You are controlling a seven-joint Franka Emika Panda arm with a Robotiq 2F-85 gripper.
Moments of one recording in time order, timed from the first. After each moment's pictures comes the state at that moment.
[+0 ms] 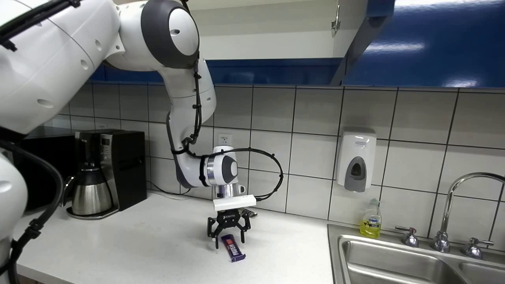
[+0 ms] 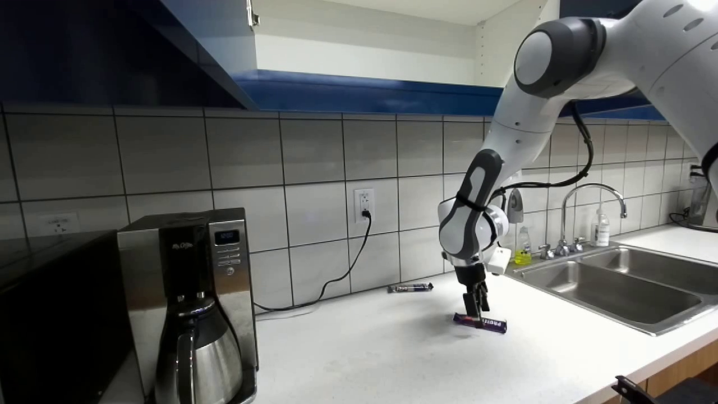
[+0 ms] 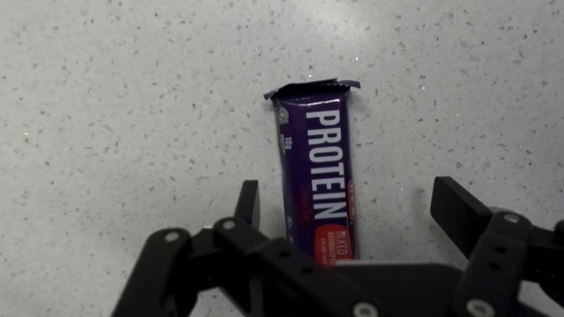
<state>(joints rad) -0.14 0.64 -0.02 -2.03 -0.35 2.51 -0.54</state>
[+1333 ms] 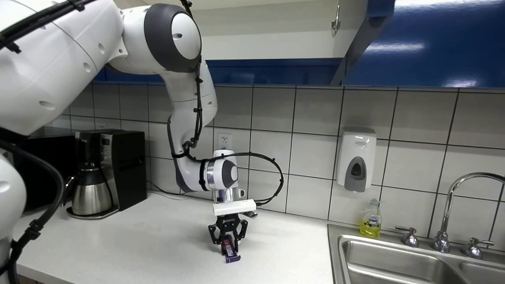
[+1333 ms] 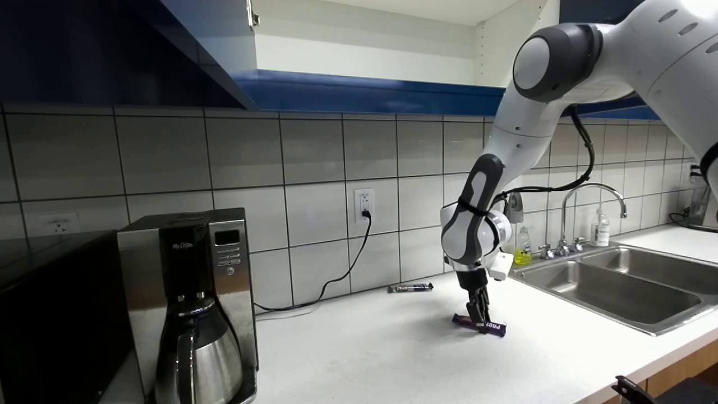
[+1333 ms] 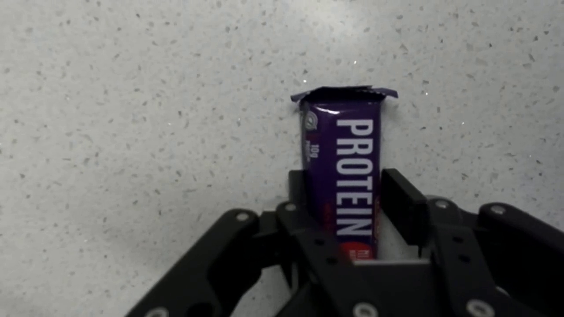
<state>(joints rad) -0.15 0.66 -0.02 -2.04 -0.35 2.54 -0.54</state>
